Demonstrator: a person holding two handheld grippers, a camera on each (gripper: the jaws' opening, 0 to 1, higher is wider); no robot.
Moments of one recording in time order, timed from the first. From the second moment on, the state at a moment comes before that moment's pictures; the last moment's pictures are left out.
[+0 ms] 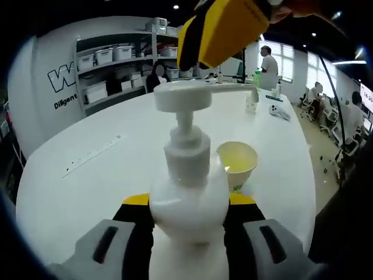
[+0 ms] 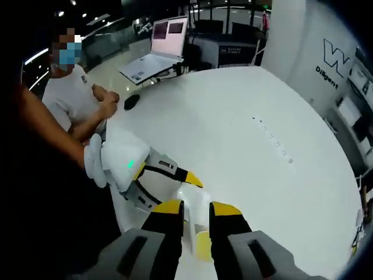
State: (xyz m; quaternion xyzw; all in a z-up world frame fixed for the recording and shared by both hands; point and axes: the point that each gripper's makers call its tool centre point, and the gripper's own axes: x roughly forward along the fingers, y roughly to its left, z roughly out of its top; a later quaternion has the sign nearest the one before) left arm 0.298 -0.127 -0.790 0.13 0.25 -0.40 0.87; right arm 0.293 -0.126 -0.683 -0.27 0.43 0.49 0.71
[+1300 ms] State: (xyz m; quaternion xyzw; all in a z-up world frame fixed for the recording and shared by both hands) left arm 0.278 0.023 -0.788 0.08 0.27 -0.19 0.94; right arm 0.251 -0.167 -0.712 -0.04 0.32 0.40 0.86
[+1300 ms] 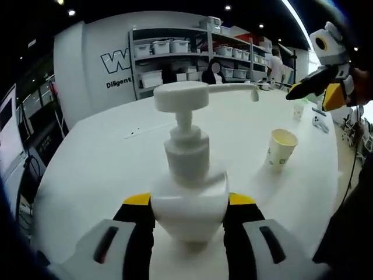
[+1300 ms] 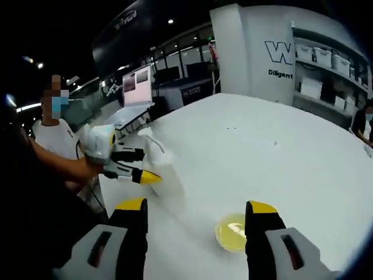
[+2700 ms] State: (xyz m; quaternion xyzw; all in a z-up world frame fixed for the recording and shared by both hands) left arm 0.252 0.047 -0.755 -0.09 0.26 -0.22 0.93; right arm 0.211 -0.221 -0.741 0.03 0.34 0.31 0.89
